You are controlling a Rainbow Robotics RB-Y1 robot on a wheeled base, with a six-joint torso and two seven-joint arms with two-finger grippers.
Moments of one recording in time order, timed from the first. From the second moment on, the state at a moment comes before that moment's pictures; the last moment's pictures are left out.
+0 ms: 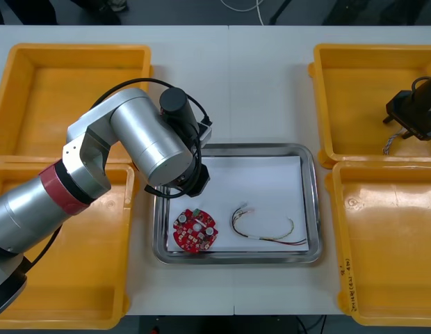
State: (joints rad) right arm -1.09 -0.61 -0.30 -0.42 -0.33 1.20 1.12; left arm -0.75 0.49 -0.71 -1.71 0.60 1.53 -1.14
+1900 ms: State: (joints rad) right arm -1.04 -0.61 -0.30 -0.96 -0.36 1.73 1.12; left arm -0.80 0.69 -0.10 -1.72 0.80 1.91 -1.46
